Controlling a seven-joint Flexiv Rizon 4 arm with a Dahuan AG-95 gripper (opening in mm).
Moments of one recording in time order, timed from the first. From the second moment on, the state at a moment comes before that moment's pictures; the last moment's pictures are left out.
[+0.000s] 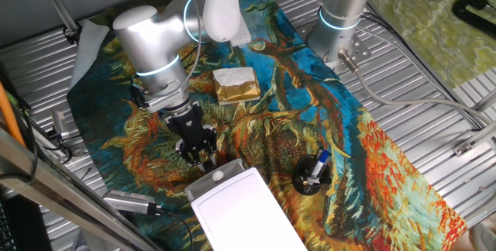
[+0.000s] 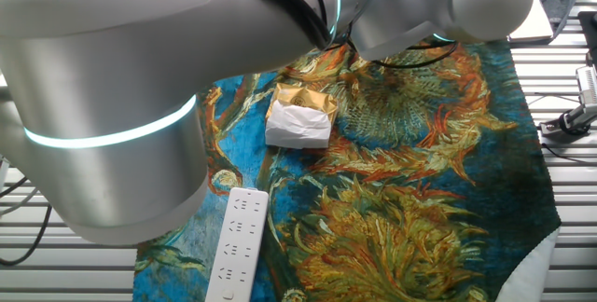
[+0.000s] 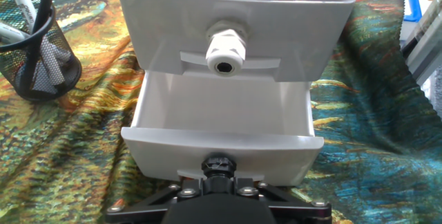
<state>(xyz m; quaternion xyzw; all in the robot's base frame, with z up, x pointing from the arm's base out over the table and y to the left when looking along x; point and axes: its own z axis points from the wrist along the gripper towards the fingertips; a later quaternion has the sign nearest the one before) 0.566 0.220 0.068 -0.72 0.63 0.22 0.21</state>
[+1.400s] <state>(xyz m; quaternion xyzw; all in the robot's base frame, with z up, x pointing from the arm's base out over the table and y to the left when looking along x) 0.566 0.220 0.068 -0.71 0.64 0.22 0.21</state>
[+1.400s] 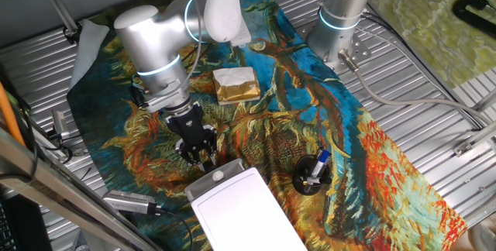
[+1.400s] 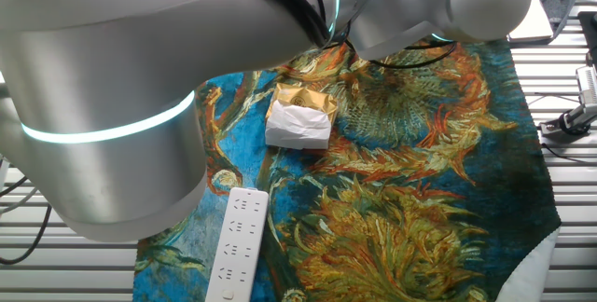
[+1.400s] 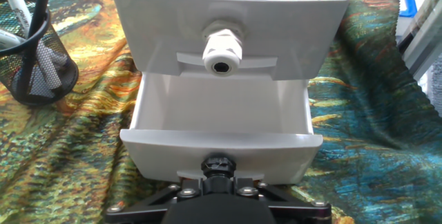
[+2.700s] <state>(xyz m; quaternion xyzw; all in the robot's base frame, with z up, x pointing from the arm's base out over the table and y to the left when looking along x) 0.566 0.220 0.068 -0.70 0.65 0.22 0.21</state>
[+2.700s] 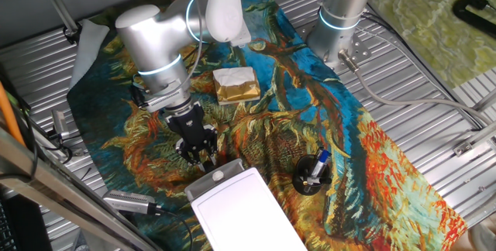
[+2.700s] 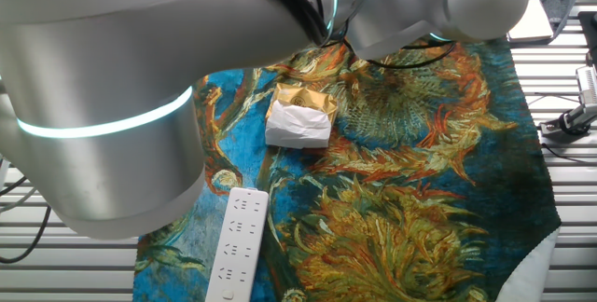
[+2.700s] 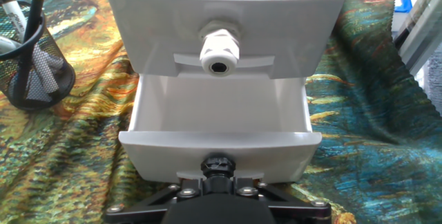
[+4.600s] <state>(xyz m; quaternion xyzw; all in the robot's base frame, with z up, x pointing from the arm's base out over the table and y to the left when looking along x) 0.566 0.220 0.068 -0.70 0.65 0.21 0.21</state>
